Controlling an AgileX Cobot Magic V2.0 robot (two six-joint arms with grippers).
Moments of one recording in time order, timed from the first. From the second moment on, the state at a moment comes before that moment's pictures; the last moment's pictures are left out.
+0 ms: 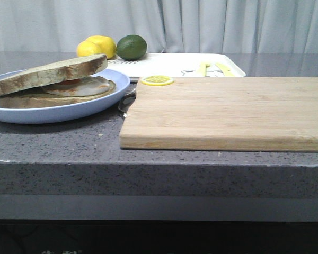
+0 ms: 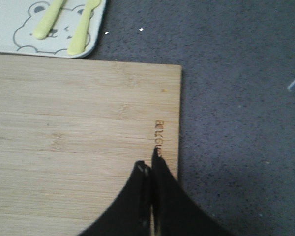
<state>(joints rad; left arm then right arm) -0.07 0.50 -0.46 -0.08 0.18 0.01 0.07 0.97 -0.99 -0.06 0.76 0.12</state>
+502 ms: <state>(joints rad) -0.07 0.50 -0.46 -0.09 0.18 0.01 0.07 0.36 -0.47 -0.09 0.50 0.16</state>
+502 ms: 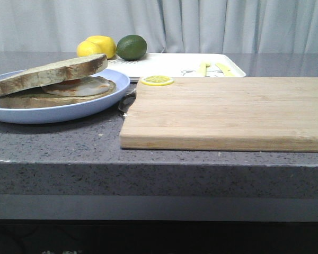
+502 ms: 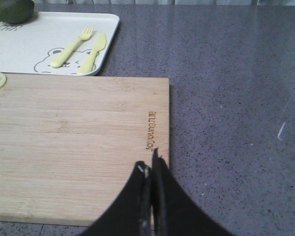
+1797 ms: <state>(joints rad) -0.08 1.51 -1.00 -0.14 0.54 0.01 0.07 0.33 -0.45 -0.09 0.48 0.16</state>
